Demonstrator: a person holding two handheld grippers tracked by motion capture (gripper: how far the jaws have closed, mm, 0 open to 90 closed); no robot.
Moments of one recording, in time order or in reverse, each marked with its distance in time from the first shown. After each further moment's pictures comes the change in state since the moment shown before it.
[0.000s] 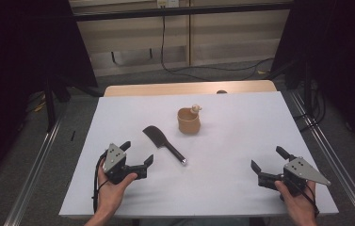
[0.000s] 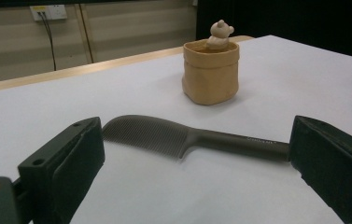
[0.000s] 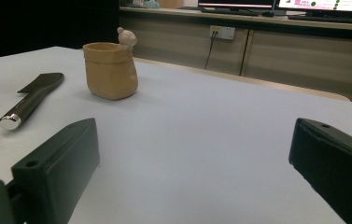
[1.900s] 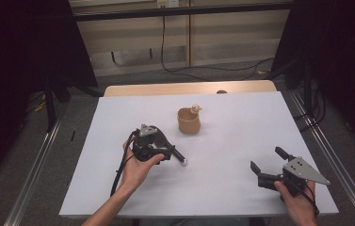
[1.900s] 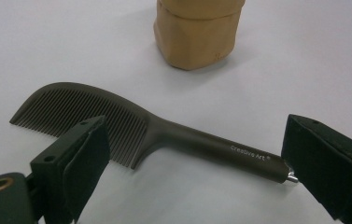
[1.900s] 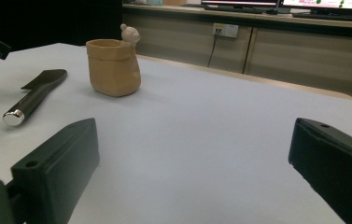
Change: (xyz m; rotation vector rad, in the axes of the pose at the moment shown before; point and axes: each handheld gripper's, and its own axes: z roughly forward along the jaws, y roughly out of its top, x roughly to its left) left arm -0.021 0.036 0.084 0.366 -0.040 -0.124; right arm 0.000 -0.001 0.001 0.009 0.012 -0.007
